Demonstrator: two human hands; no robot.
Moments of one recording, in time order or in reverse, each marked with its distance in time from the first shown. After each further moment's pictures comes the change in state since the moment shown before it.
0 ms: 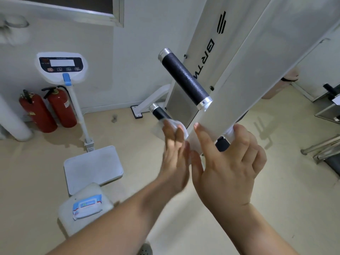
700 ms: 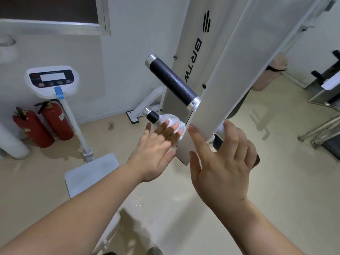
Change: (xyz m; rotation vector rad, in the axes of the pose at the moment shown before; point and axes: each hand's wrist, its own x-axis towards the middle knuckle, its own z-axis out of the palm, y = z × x) left_hand 0.038 -0.032 -0.076 0.861 -0.379 0.568; right_hand -0.004 0.002 0.000 -0.023 0.026 -0.038
